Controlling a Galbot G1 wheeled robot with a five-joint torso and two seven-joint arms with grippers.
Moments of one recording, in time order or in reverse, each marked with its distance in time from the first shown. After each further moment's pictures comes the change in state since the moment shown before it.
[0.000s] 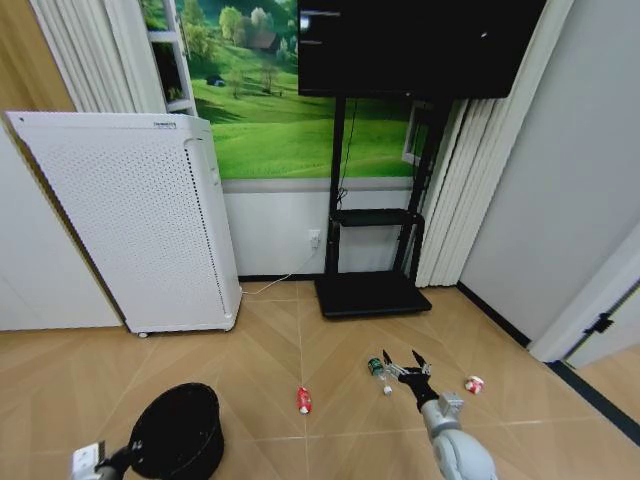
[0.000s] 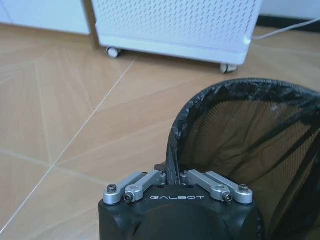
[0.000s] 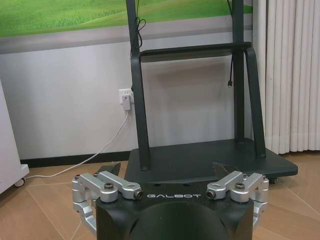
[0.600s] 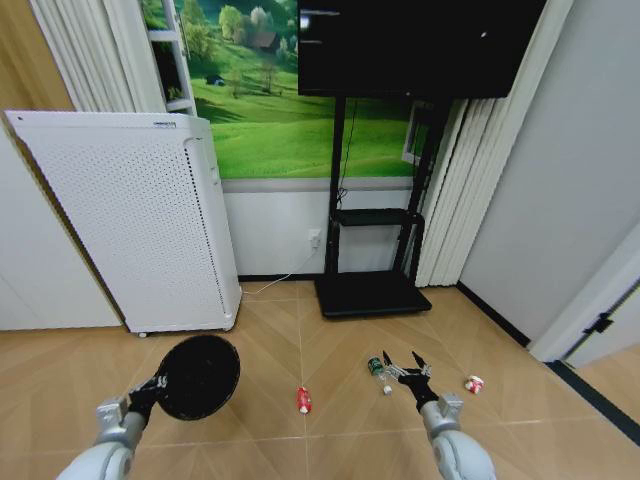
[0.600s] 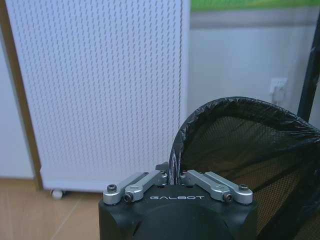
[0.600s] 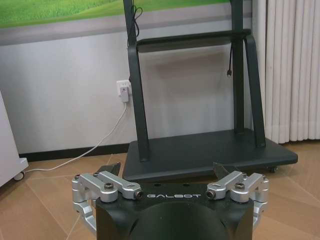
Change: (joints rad) left arm -0.095 0.061 0.098 -0.140 -0.016 -0.318 0.038; right arm 0.023 -0.003 -0.011 -0.054 0.009 -0.006 -0.001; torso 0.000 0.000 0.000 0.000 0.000
